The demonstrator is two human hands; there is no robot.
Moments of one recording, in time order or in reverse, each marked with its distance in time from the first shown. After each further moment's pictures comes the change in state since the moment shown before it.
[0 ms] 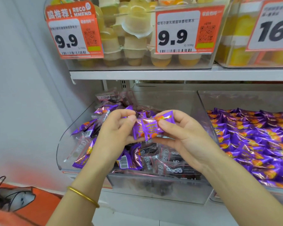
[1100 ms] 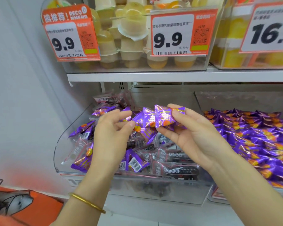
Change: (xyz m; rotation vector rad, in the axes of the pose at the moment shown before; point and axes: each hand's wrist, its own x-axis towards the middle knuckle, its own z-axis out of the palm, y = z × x) left_hand 0.002 -0.007 0.002 0.306 0.207 0.156; right_hand -0.005 -0.020 -0.003 0.324 0.124 0.005
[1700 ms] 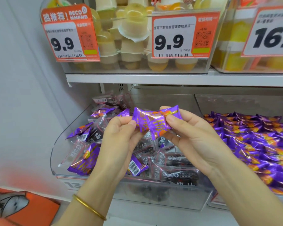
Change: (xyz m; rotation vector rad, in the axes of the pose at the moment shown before) left_hand -0.005 0.010 0.017 -0.694 -0.137 -0.224; right_hand -0.002 -0.002 -0.001 -0.224 -0.089 -0.039
